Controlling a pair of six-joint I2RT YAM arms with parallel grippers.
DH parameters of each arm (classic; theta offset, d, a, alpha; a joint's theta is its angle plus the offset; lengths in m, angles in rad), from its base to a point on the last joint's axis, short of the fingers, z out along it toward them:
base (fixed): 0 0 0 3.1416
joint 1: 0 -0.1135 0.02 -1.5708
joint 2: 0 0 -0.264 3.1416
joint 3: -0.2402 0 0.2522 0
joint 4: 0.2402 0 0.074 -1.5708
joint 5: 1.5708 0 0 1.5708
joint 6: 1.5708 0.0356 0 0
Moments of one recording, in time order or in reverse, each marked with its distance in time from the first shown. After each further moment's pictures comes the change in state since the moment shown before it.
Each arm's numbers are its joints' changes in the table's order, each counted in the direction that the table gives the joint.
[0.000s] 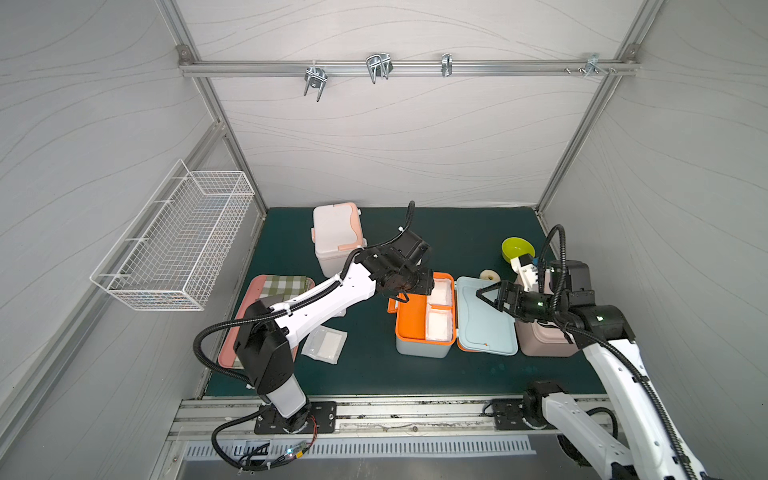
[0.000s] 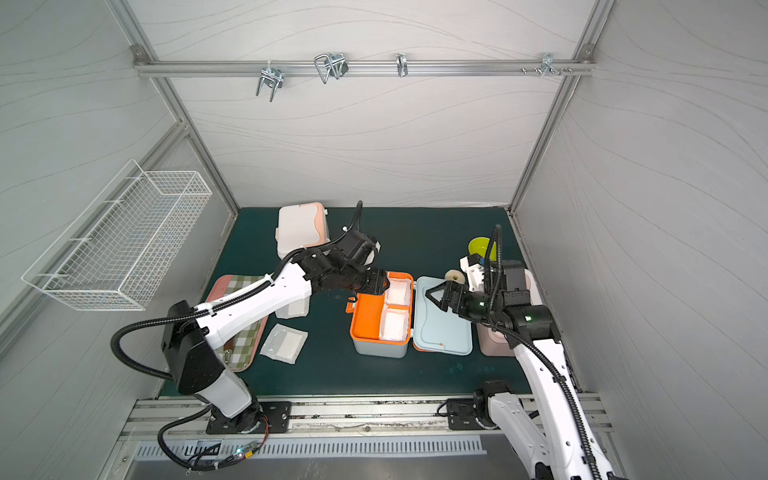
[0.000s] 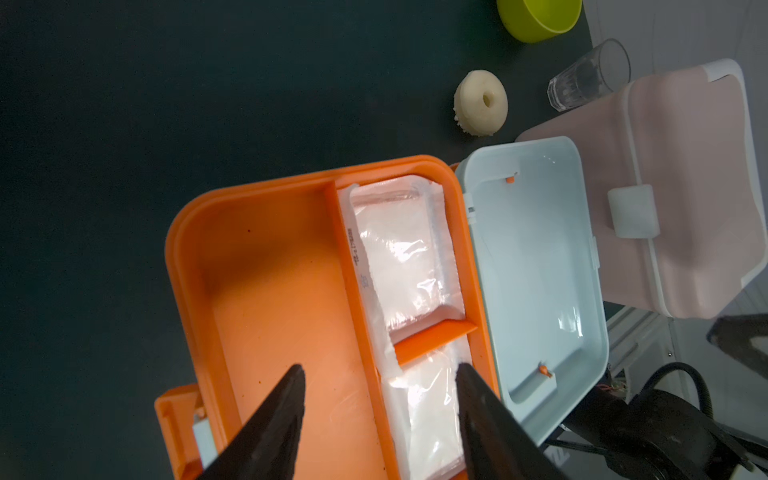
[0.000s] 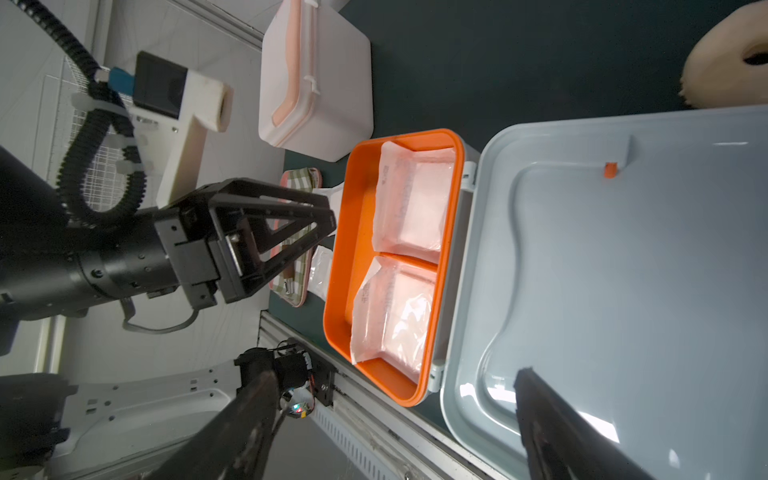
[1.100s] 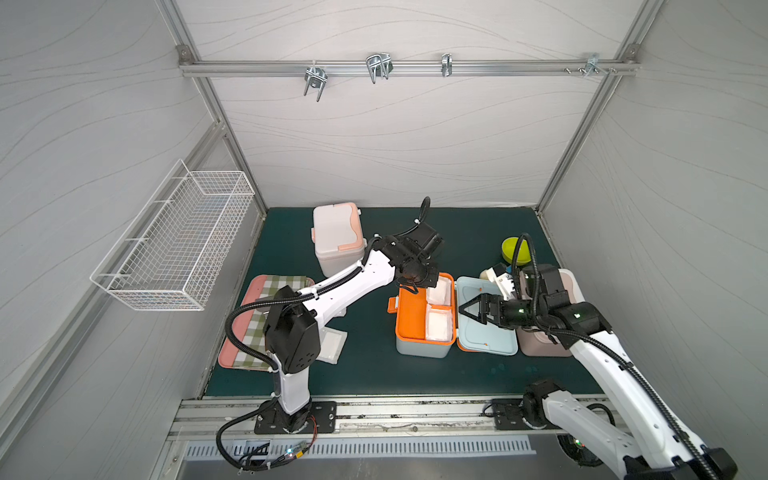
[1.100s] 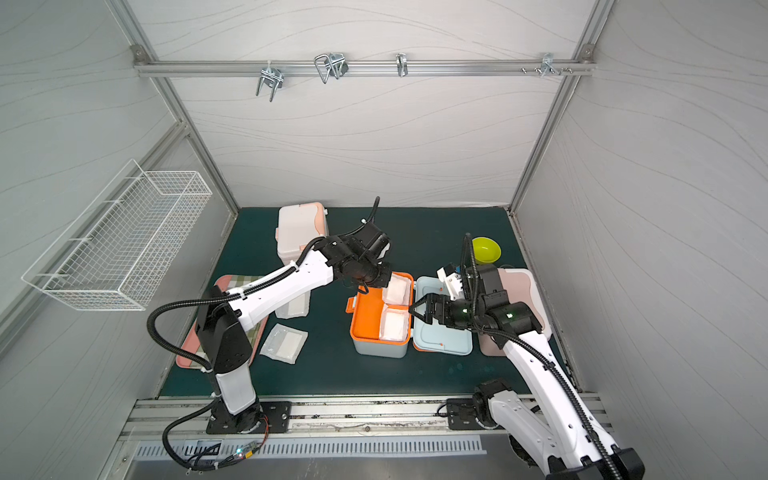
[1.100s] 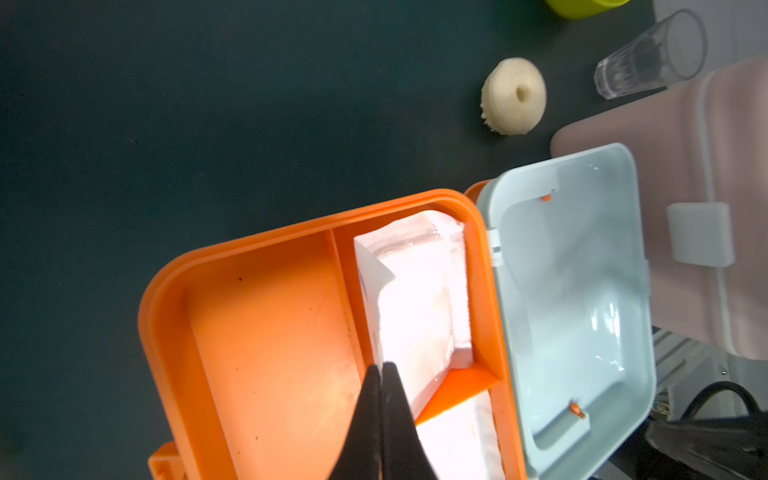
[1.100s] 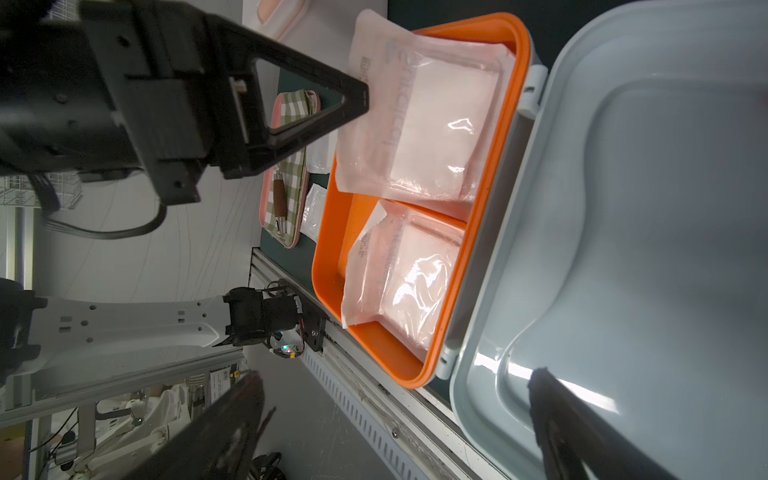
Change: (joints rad) left arm 0.002 -0.127 -0.168 0.104 -0.007 0.028; right arm -0.180 -0.038 0.073 -0.049 0.036 -0.005
